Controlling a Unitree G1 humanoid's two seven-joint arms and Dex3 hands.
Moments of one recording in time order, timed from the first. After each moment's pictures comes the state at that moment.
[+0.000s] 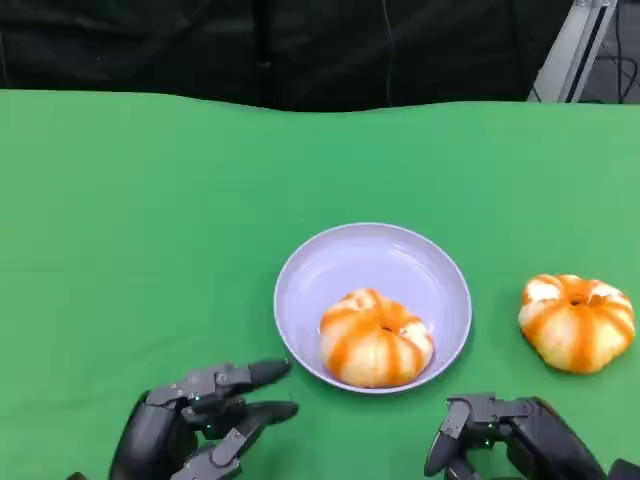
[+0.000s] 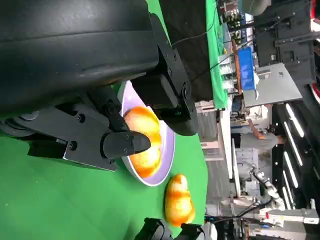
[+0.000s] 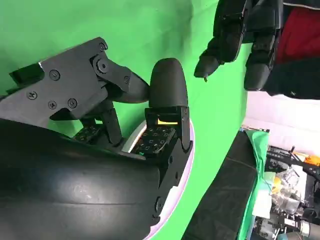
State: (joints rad) left arm 0.05 -0.06 0.03 0.61 -0.13 -0.84 -0.44; right arm 0.02 -0.09 0.14 0.58 0.01 -0.81 0.40
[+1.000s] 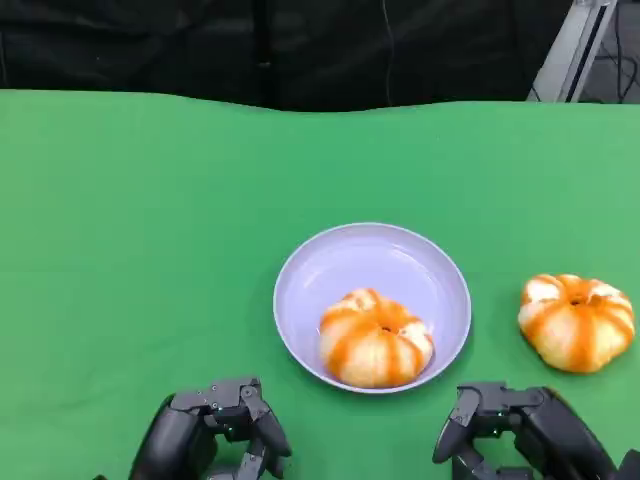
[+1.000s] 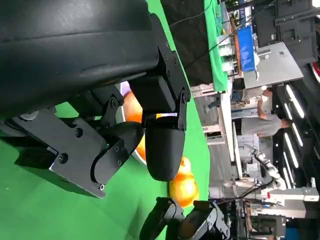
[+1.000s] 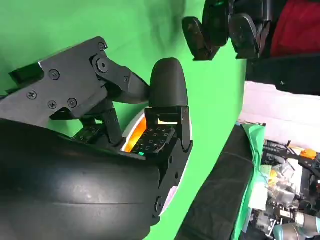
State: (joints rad) left arm 0.04 -0.06 -0.02 0.65 -0.13 -0.88 -0.44; right arm 0.01 -0.10 0.12 0.58 0.03 -0.81 0.41
